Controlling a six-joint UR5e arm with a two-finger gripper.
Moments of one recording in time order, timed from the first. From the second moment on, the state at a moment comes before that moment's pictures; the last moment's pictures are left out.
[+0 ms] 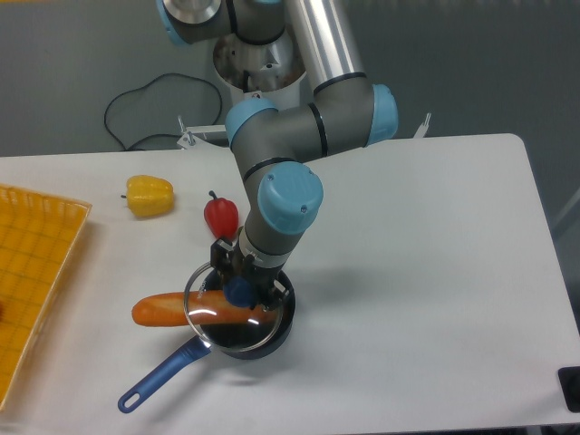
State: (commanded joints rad) arm 2.36 -2.00 -1.55 -1.20 1.26 0.91
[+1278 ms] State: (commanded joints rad) arm 2.36 -2.00 -1.54 -1.20 1.26 0.93
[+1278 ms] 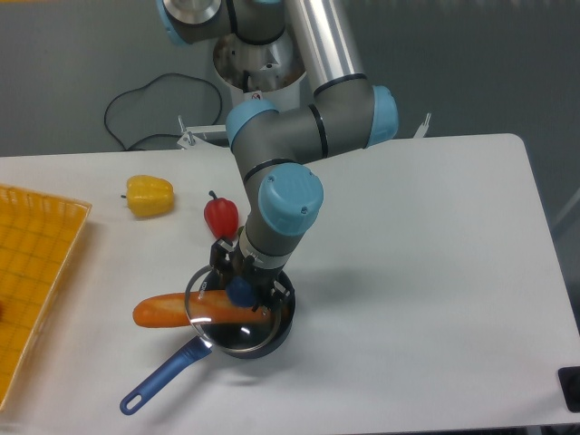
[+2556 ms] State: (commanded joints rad) arm 2.46 -1.83 -1.55 -1.35 1.55 1.43
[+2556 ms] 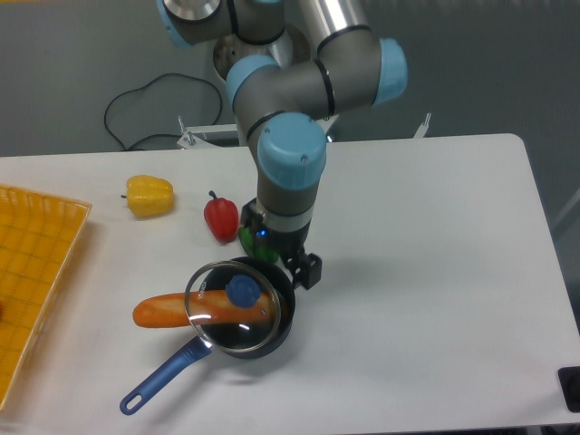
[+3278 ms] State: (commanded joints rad) arm 2.68 -1.71 -1.54 -1.44 1.64 2.00
